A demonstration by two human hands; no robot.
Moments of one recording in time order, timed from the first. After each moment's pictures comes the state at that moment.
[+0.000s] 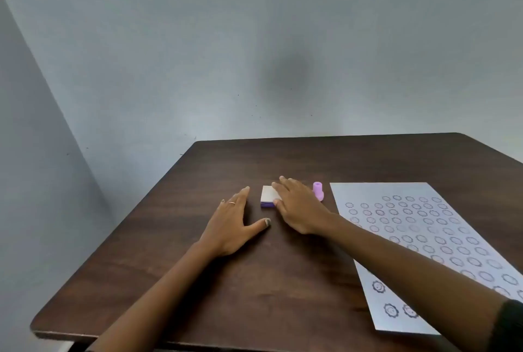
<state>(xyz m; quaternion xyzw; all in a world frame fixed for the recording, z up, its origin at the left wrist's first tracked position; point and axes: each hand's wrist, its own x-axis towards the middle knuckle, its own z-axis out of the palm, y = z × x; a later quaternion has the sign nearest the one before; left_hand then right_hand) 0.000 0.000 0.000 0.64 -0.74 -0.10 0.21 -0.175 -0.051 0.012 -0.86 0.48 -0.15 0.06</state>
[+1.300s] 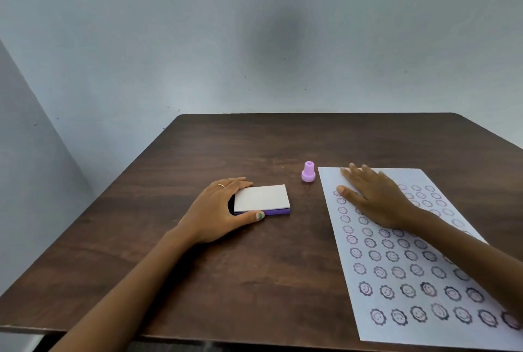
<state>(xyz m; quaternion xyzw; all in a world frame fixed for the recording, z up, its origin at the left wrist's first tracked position) 0.006 0.001 -0.001 0.57 -0.79 -0.10 0.22 -0.316 -0.046 0.001 -0.79 0.61 -0.06 0.04</state>
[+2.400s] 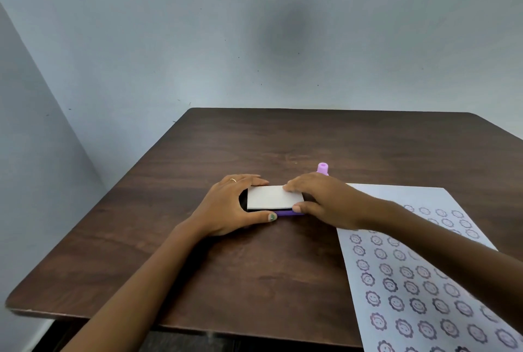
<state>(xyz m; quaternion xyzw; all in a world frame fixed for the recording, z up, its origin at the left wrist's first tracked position) 0.012 0.002 -0.002 0.56 -0.78 -0.14 0.24 -0.215 -0.012 0.039 -0.90 0.40 -0.09 0.14</state>
